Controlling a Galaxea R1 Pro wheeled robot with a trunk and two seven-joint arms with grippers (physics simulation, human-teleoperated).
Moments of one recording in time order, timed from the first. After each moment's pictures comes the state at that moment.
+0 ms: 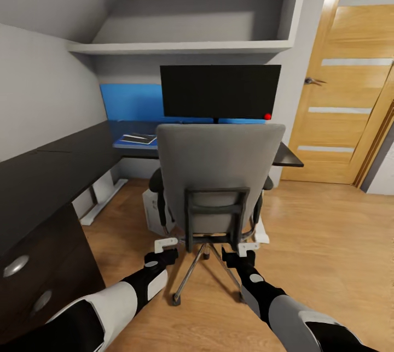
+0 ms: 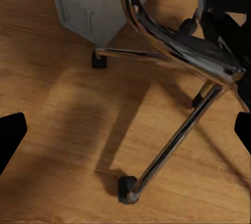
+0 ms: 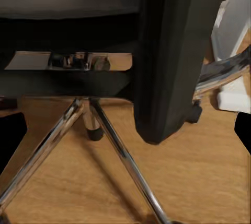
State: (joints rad) left arm -0.84 -0.17 -0.80 -0.10 0.90 -0.13 0.28; right arm -0.77 0.13 -0.12 -0.08 0.21 -0.37 -0.08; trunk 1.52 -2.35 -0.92
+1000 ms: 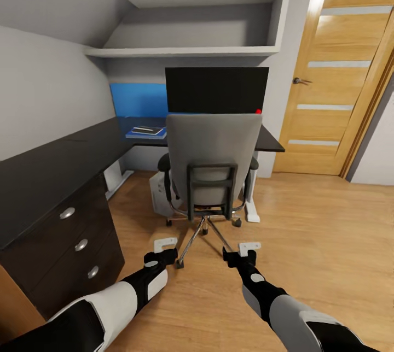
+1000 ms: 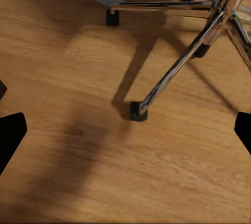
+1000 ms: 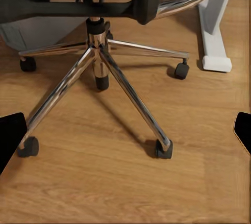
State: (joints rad) left arm -0.84 -0.17 -0.80 -0.10 0.90 -0.14 0.29; right arm -0.77 0.13 -0.13 -0.08 0.21 -0.37 -0.08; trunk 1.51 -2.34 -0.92
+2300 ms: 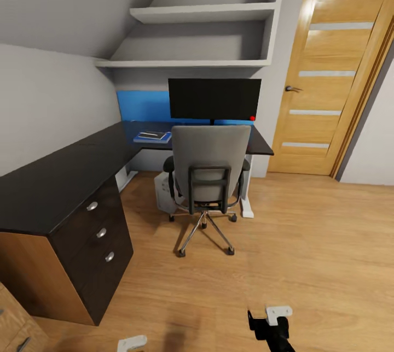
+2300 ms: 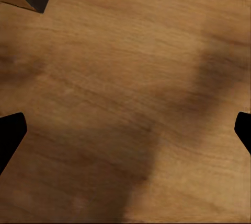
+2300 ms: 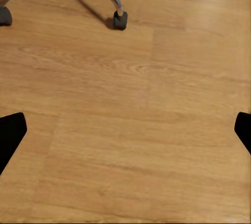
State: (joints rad) left arm -0.44 -0.08 -0.79 -0.02 0.91 -0.21 0.29; right arm -0.51 0.01 -0.13 0.01 0.20 -0.52 -0.09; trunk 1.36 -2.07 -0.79
